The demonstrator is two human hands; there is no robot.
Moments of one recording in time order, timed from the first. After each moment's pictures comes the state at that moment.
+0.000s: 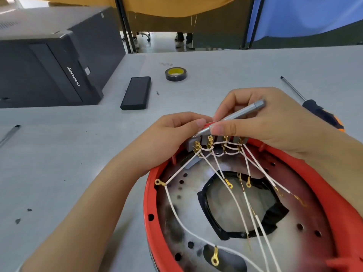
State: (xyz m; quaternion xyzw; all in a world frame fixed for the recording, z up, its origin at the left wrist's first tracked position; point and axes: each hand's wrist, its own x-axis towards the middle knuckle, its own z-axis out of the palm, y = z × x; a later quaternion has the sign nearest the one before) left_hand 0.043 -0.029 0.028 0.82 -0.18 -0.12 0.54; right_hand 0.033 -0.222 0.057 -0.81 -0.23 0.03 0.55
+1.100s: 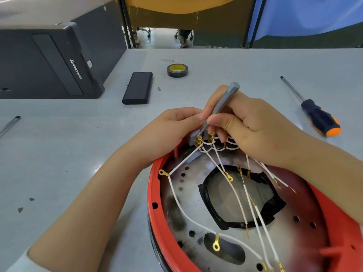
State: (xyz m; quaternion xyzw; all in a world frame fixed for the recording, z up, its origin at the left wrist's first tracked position) left_hand 0.049 -0.027 0.022 0.79 -0.19 -0.14 0.56; right_hand 0.022 -0.204 0.050 -0.86 -0.30 -0.05 0.40
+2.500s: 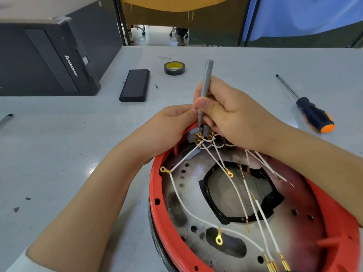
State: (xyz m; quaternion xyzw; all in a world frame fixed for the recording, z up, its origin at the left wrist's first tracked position) left_hand 0.052 -0.026 0.018 0.81 -0.18 -0.12 0.55; right_hand 0.040 -0.185 0.045 -0.84 -0.27 -0.02 0.47
